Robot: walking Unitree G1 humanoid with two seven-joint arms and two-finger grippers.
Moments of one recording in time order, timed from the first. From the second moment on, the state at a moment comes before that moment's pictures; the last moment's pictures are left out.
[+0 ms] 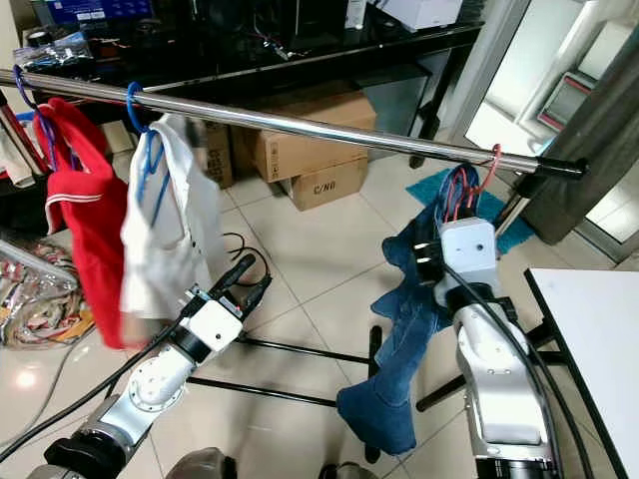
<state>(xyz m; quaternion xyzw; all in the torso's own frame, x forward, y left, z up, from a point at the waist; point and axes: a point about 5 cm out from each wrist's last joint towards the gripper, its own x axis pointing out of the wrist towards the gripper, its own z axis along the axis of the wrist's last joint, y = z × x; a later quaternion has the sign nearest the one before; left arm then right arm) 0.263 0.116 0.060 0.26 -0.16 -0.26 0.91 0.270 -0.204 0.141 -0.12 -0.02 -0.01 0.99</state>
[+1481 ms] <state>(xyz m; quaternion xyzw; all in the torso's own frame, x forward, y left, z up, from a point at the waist) 0.257 0.095 0.080 0.18 -0.21 -0.35 0.90 0.298 -0.194 0.117 -0.05 0.10 0.00 0.99</state>
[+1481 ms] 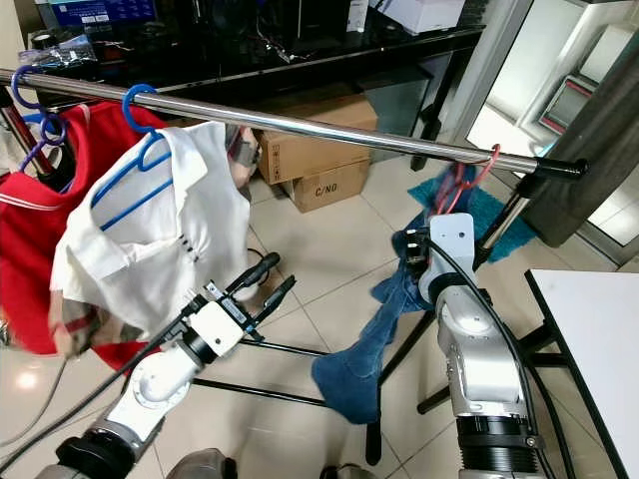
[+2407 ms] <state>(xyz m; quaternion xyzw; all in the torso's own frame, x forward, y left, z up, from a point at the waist) 0.256 0.091 0.079 0.18 -0.20 -0.37 0.89 0.299 -0.206 0.137 -0.06 0.02 -0.04 1.00</state>
